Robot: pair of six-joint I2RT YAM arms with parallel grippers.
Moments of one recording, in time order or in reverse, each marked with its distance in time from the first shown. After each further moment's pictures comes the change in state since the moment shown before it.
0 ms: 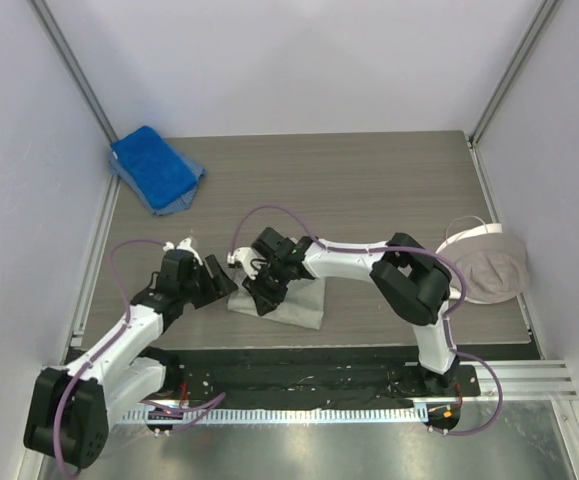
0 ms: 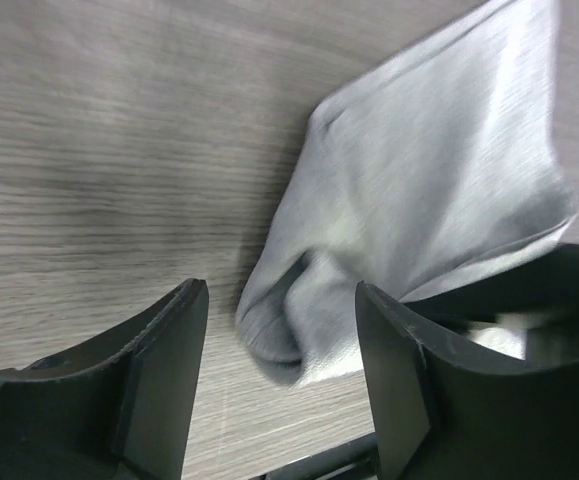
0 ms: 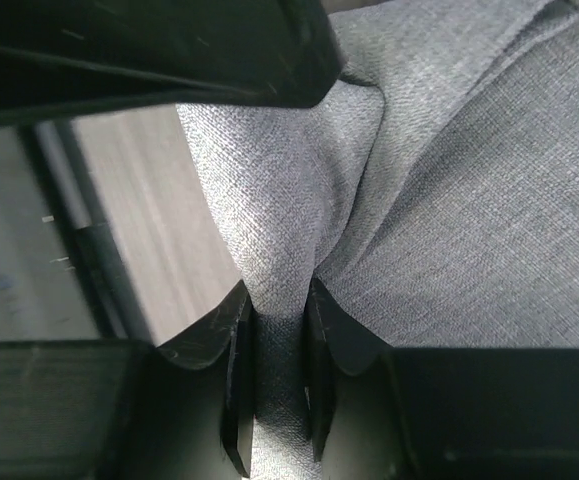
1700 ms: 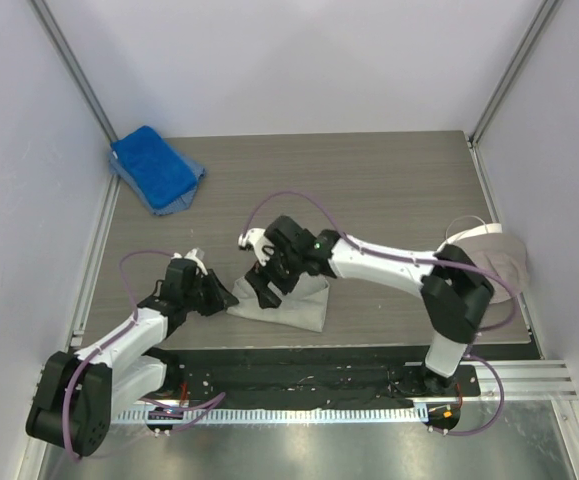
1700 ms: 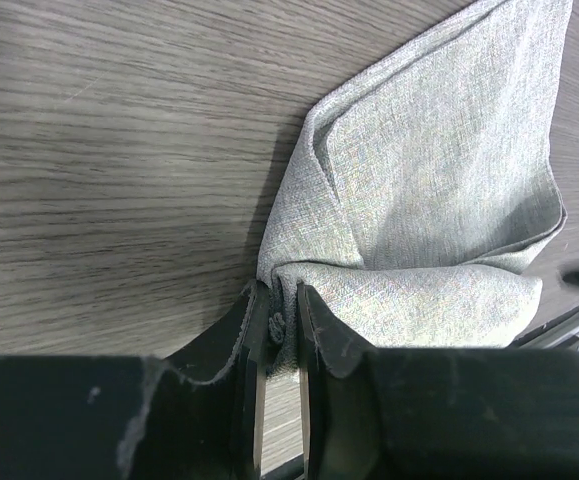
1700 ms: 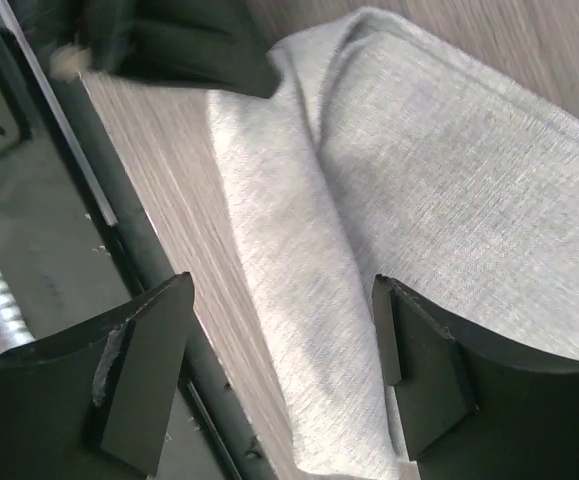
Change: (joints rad) left arm 0.000 0.033 -0.110 0.144 0.100 -0.051; right arm -0.047 -0.192 -0.005 -0.099 0.062 0.118
